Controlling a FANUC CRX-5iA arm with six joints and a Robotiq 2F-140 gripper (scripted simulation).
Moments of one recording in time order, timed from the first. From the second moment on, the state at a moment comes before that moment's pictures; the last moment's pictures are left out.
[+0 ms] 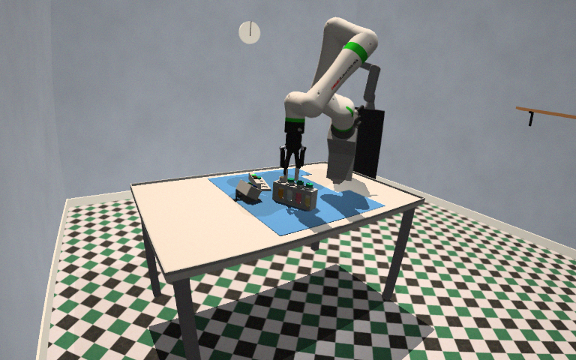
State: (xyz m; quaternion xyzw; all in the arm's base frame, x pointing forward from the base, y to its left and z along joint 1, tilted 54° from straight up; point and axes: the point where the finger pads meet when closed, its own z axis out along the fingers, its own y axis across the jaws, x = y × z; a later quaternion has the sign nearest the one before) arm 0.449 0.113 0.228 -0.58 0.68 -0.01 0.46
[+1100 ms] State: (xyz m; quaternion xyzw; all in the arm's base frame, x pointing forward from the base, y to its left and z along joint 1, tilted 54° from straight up) arm 0.449 0.113 0.229 -0.84 0.32 -0.25 0.37
